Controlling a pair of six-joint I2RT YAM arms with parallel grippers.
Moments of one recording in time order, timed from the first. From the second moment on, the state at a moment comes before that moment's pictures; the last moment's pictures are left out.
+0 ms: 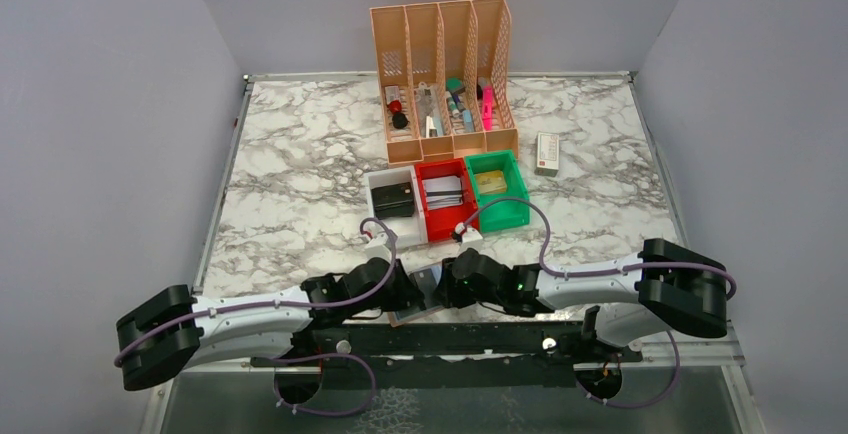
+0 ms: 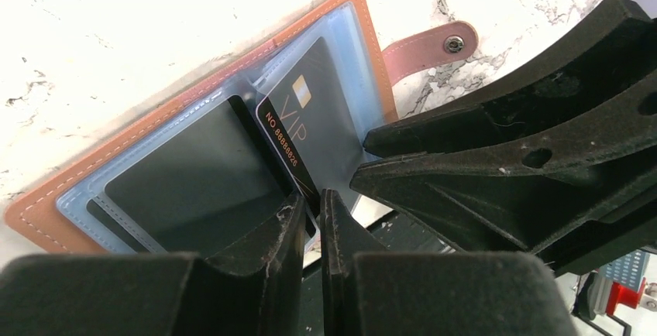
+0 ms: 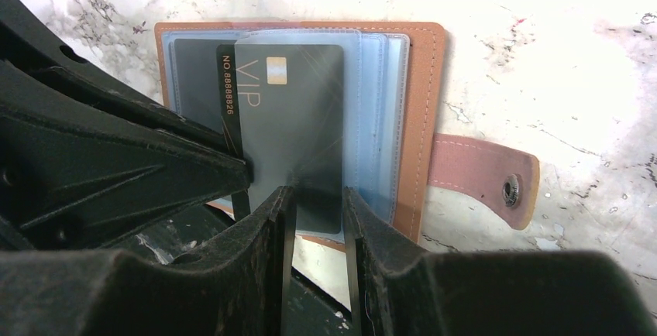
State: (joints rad) left arm -1.14 0.94 0.21 0.06 -0.16 -1.12; right arm 1.23 1.40 0.50 0.14 0.20 0.89
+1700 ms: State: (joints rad) left arm -1.14 0.72 0.25 -0.23 -0.21 -1.11; right arm 1.21 1.52 0.62 0.15 0.11 0.79
